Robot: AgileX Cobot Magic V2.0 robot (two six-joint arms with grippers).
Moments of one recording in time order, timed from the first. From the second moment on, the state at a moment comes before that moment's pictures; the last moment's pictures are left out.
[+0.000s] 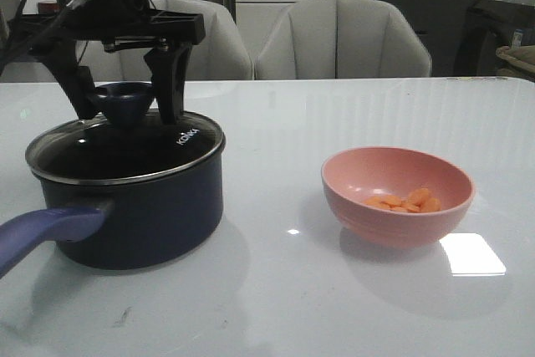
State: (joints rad) left arm -0.47 1.86 -1.57 0.00 1.14 -0.30; right arm 0.05 -0.01 0.03 -0.02 0.03 0.10
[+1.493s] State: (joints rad) left arm -0.47 1.88 -1.61 0.01 1.16 -0.30; right arm 0.05 -0.01 0.03 -0.02 0.03 0.10
